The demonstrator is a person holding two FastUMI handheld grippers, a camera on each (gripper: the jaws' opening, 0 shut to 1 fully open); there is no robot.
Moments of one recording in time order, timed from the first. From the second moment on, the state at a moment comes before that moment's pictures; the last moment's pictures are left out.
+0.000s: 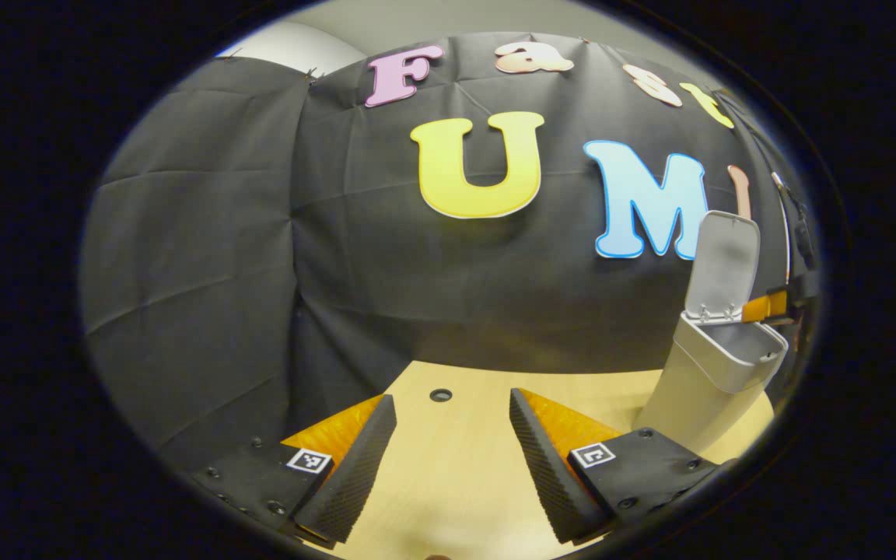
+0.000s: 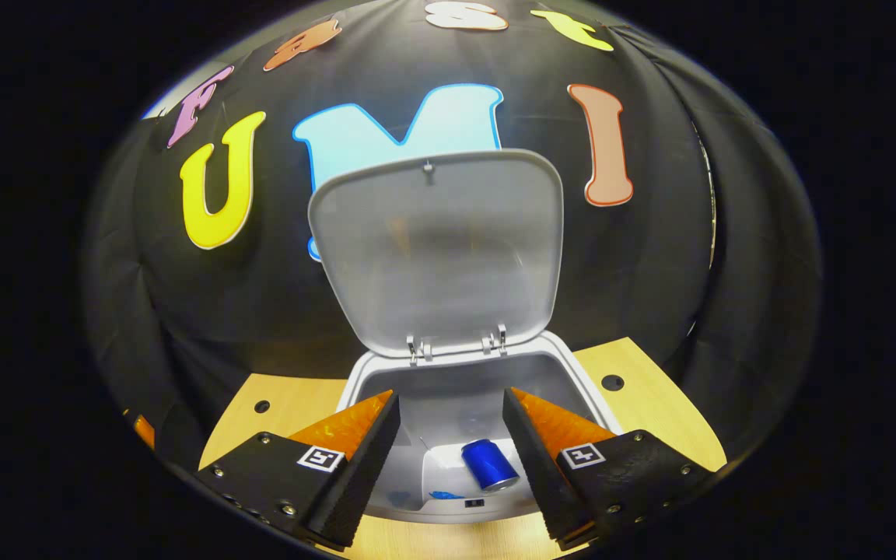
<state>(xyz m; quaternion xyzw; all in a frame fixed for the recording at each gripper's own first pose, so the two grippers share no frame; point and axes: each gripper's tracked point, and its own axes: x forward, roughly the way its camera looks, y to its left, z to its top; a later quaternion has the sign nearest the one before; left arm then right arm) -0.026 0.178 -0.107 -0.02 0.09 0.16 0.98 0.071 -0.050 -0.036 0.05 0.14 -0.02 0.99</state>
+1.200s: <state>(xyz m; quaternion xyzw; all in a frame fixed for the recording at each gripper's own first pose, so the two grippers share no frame) -0.042 0.206 -0.117 -0.03 0.10 0.19 0.98 0.155 -0.057 0.118 -0.01 0.01 -0.04 1.00</state>
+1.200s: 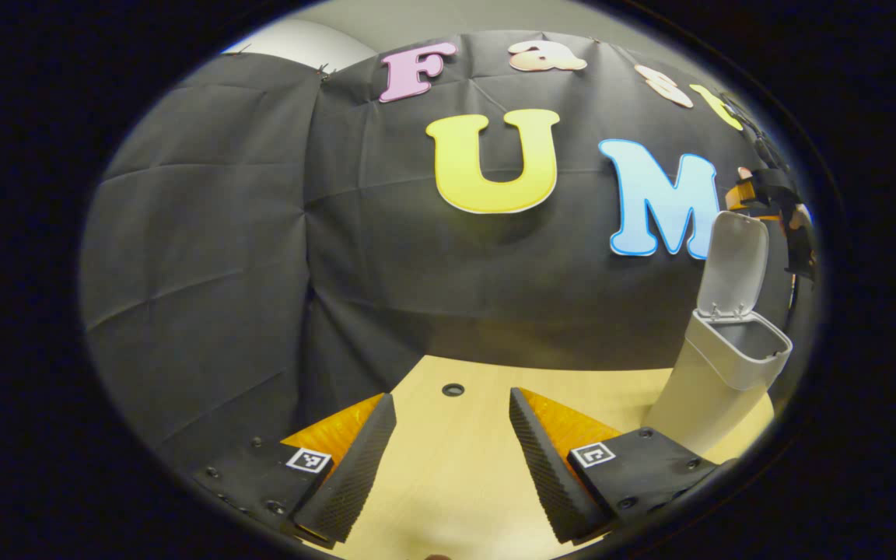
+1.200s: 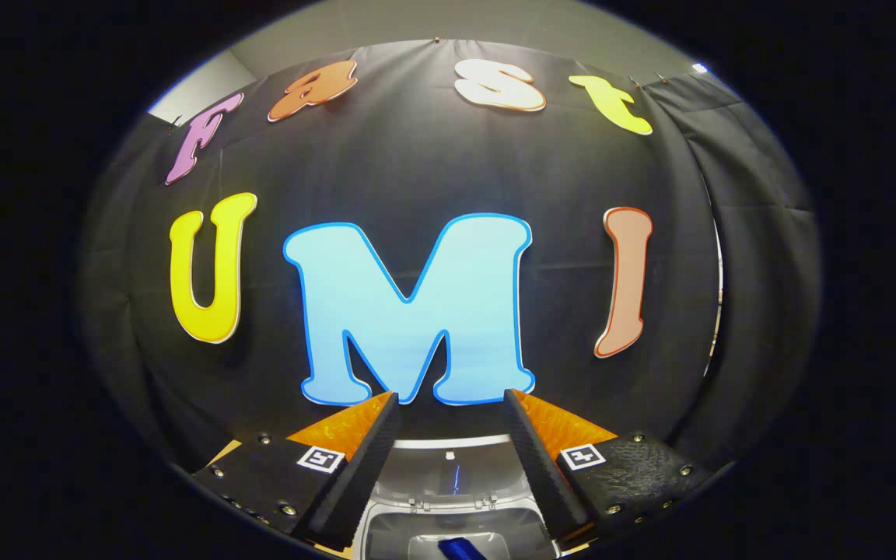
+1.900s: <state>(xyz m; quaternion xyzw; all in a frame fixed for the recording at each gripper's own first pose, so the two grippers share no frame) -0.008 0.148 -0.105 -0.03 0.08 0.12 0.99 0.066 -0.054 0.037 -0.01 0.08 -0.01 1.00</state>
